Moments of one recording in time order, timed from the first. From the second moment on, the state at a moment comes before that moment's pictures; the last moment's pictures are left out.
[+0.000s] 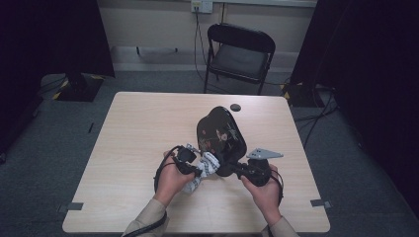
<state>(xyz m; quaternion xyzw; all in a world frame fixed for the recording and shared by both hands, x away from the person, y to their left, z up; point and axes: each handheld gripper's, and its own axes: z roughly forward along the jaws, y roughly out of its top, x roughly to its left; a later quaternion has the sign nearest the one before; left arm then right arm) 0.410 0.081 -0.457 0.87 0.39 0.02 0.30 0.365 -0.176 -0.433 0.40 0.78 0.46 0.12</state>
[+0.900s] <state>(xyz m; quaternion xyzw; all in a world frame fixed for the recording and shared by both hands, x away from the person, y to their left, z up) 0.416 0.071 -0.300 0.86 0.33 0.09 0.38 0.363 -0.172 -0.433 0.40 0.79 0.46 0.13</state>
